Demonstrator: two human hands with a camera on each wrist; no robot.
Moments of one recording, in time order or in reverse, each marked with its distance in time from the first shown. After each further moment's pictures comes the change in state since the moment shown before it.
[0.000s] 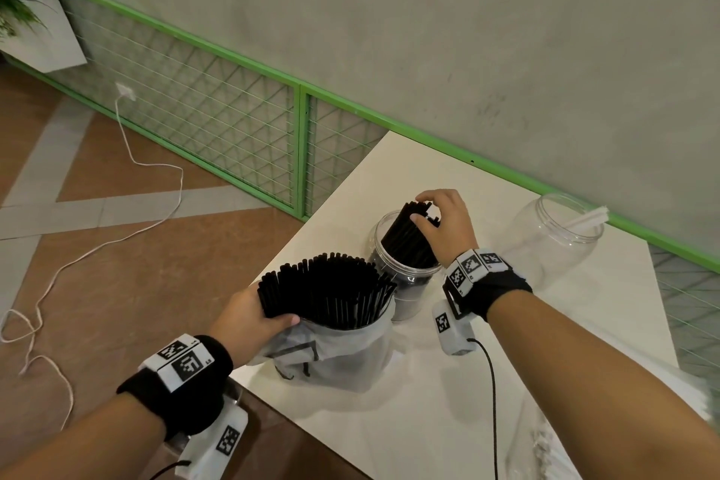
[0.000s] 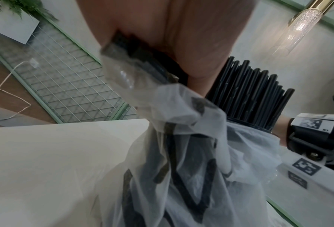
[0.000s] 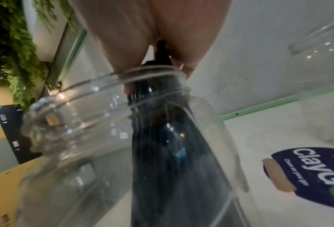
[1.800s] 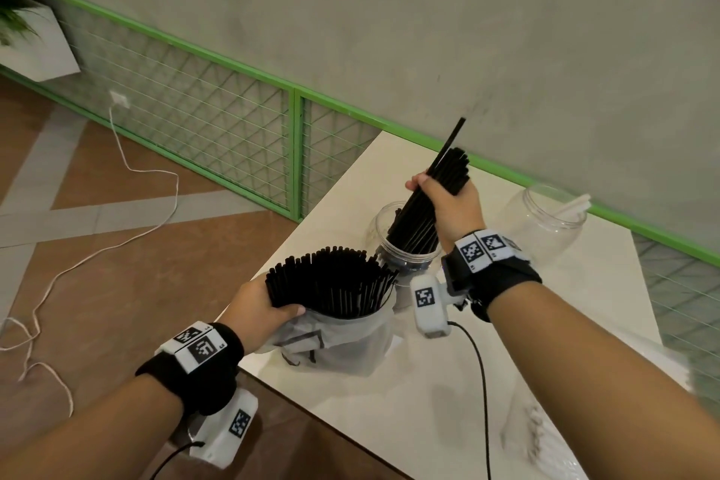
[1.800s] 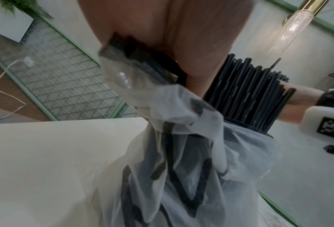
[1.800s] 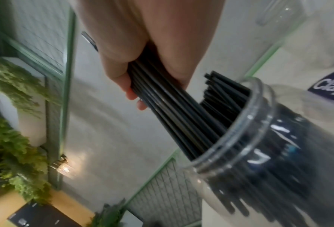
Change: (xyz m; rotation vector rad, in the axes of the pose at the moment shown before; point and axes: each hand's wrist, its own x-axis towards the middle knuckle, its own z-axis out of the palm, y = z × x) left_hand -0.009 0.001 0.002 0.019 -0.007 0.049; right_hand -0.022 -0.065 -0.028 0.851 0.152 0.340
